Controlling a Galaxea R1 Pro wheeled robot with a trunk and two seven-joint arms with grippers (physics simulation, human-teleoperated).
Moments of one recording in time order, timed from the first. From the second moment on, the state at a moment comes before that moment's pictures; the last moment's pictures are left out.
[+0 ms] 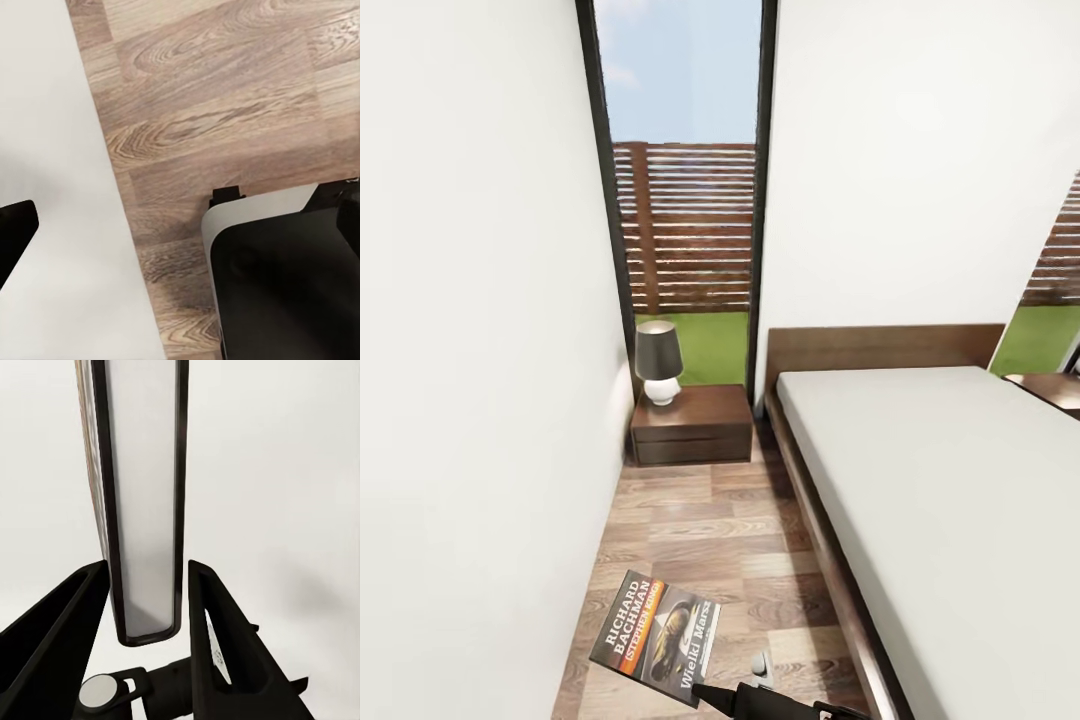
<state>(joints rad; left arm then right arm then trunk) -0.22 0.01 -0.28 -0.09 0.04 -0.11 0.15 -0.52 0.12 0.01 -0.02 -0.29 0.13 1.17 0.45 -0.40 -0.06</state>
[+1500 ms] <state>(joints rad) -0.22 0.00 -0.28 -0.09 0.04 -0.11 0.15 -0.52 0.12 0.01 -0.02 -0.29 0.13 1.17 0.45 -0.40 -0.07</state>
